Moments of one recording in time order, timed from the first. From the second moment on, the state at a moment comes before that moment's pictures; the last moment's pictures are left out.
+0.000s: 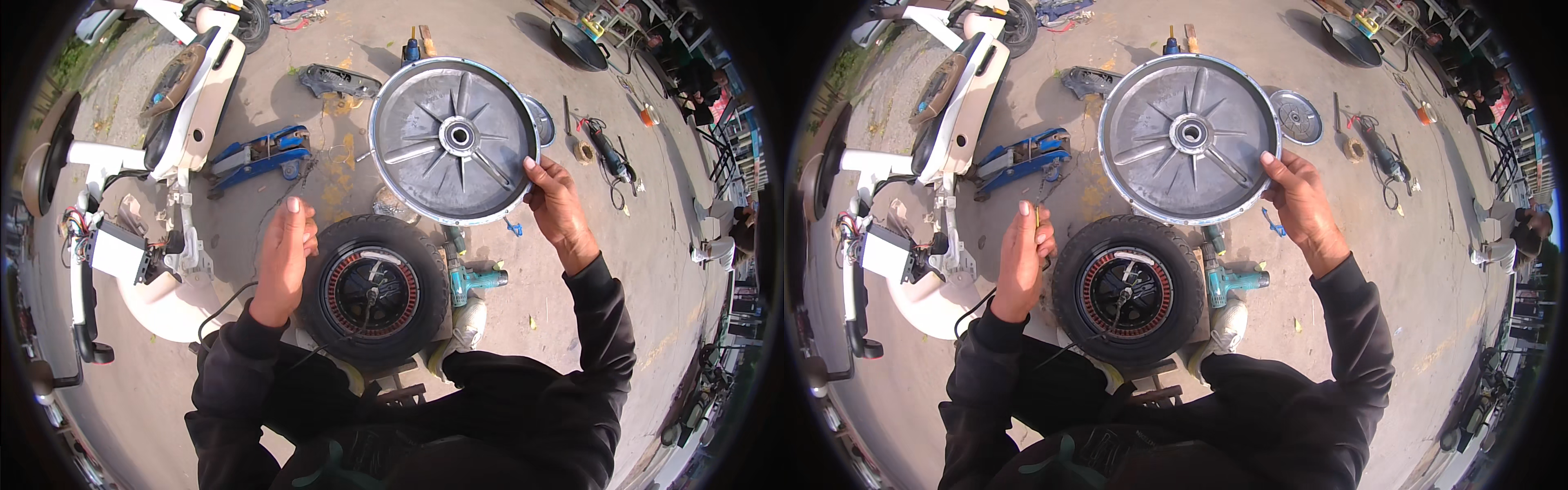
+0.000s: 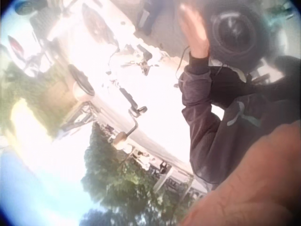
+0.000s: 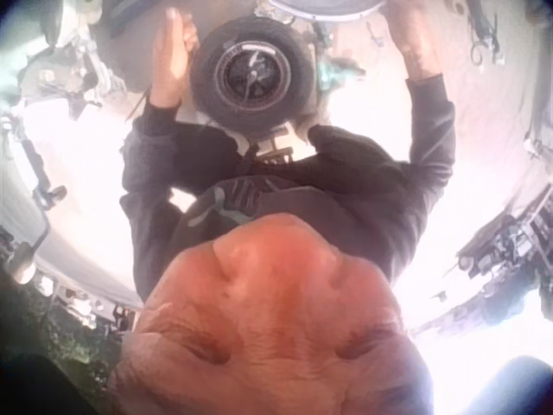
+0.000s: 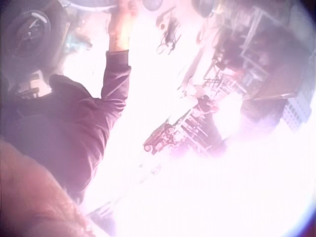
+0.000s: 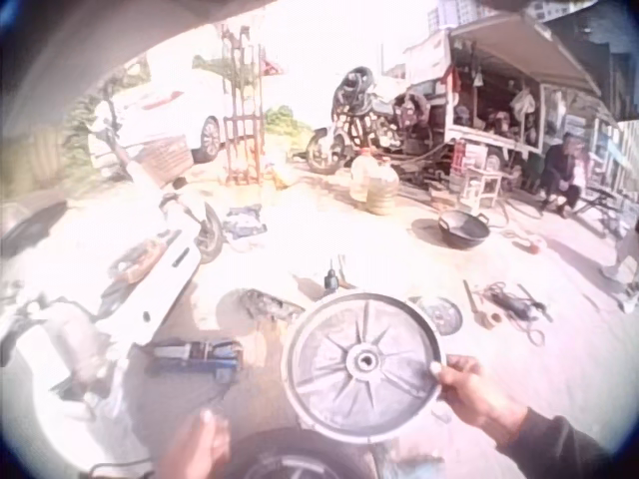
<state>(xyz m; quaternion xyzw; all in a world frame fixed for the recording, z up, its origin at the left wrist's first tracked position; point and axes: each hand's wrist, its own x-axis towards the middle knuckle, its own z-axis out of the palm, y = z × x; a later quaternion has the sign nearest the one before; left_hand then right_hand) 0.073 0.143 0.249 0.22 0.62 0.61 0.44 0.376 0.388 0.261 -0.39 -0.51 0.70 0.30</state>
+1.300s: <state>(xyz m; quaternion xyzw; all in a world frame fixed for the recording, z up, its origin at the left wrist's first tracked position) 0.109 0.087 0.315 0.44 0.20 0.73 0.48 0.259 0.125 0.386 -0.17 -0.75 0.41 0.49</state>
